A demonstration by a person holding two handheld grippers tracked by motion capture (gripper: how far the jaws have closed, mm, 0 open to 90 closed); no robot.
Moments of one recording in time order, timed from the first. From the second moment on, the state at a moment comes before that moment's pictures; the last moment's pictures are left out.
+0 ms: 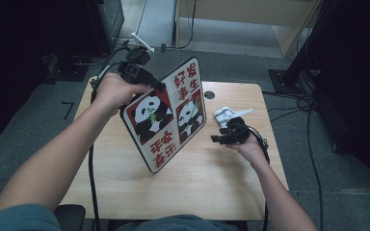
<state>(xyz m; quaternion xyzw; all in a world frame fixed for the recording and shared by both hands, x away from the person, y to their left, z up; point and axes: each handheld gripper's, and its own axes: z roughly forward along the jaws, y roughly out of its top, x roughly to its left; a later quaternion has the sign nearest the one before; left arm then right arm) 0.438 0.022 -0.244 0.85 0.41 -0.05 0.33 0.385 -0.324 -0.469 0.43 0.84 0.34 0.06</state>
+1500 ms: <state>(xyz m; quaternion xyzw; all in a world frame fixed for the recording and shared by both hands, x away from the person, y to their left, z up) 0.447 0.022 -0.251 0.84 0.45 -0.07 0.29 0.385 -0.322 -0.470 0.42 0.84 0.34 0.06</state>
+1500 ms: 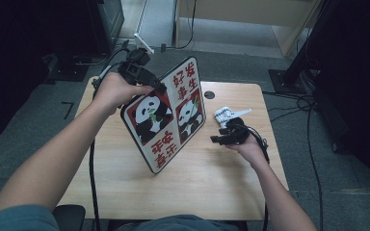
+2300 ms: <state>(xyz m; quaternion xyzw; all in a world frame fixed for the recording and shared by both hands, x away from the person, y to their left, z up) 0.414 0.044 -0.243 0.83 0.43 -0.06 0.35 0.389 -0.325 -0.465 0.42 0.83 0.36 0.07</state>
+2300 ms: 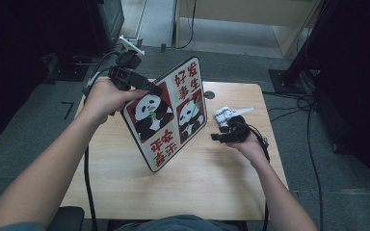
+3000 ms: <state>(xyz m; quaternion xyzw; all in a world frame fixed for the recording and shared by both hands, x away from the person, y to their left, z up) 0.364 0.084 -0.267 0.81 0.43 -0.05 0.41 0.404 -0.334 -0.461 0.43 0.82 0.37 0.06</state>
